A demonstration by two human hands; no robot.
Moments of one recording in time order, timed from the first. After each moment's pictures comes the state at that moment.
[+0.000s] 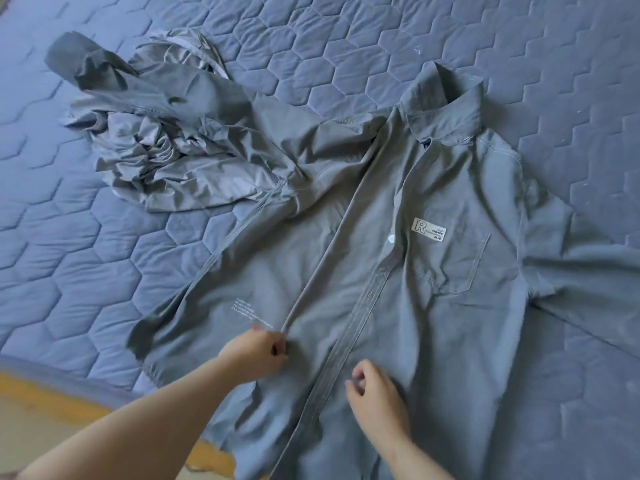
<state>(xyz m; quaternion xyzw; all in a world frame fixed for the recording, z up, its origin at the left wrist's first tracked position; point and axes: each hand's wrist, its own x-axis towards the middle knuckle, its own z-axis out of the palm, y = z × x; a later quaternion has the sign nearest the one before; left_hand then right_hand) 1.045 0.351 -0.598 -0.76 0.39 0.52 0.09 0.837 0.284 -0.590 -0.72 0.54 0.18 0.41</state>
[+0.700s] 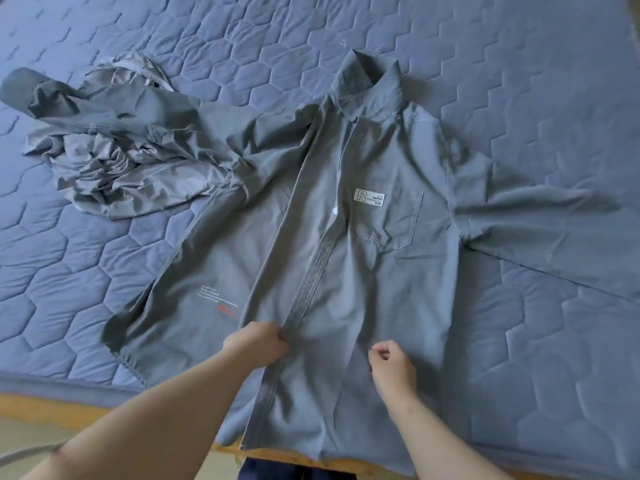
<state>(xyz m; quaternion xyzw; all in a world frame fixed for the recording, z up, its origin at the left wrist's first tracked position) 0.968 0.339 -0.579 -0.78 0.35 0.48 0.18 0.758 0.284 -0.593 -0.48 0.72 0.05 0.50</state>
